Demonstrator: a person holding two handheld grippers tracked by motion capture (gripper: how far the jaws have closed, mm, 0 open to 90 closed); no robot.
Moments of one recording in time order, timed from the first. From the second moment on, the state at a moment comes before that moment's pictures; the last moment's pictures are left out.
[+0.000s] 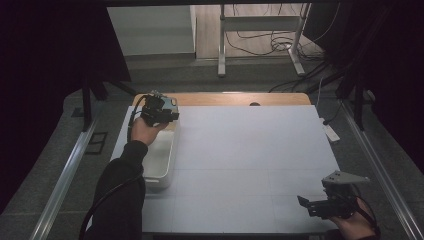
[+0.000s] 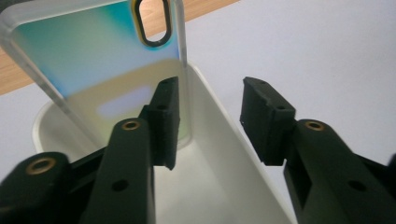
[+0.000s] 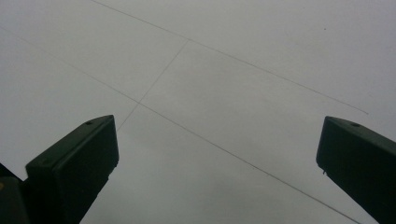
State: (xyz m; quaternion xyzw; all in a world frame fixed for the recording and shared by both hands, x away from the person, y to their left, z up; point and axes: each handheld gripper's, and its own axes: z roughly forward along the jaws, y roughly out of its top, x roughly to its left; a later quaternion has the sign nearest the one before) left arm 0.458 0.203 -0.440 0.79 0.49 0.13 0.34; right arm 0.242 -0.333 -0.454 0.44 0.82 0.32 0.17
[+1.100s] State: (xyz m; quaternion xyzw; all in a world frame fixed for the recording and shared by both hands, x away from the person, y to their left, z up) left arm 0.426 0.201 -0.434 0.80 0.45 0.12 0.38; right arm 0.241 -0.333 -0.454 0.44 0.82 0.32 0.17
